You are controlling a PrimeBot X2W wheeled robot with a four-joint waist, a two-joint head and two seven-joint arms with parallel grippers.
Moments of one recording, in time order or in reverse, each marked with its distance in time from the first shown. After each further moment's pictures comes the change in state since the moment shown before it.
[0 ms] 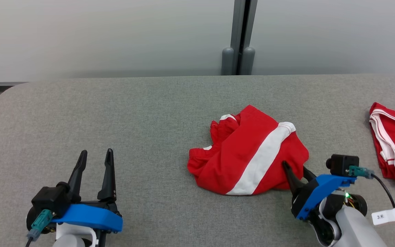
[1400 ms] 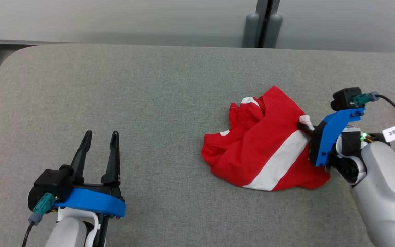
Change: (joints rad) left arm -0.071 0.019 -0.037 -0.012 0.008 -0.014 0.000; right arm -0.244 -0.128 0.062 -0.022 -0.015 0.000 0.472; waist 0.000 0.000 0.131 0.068
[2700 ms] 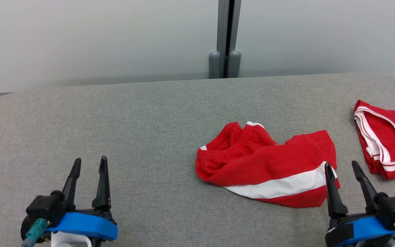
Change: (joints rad) left arm 0.112 -0.002 0.053 -0.015 -0.012 0.020 0.000; right arm 0.648 0.154 -0.274 -0.565 -0.409 0.000 -0.712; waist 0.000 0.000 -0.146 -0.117
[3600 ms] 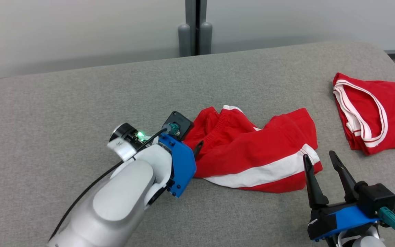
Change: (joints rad) left arm -0.591 0.004 -0.689 0.314 -0.053 -0.026 0.543; right arm -0.058 0.008 0.090 0.025 0.035 0.000 0.011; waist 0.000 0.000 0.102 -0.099
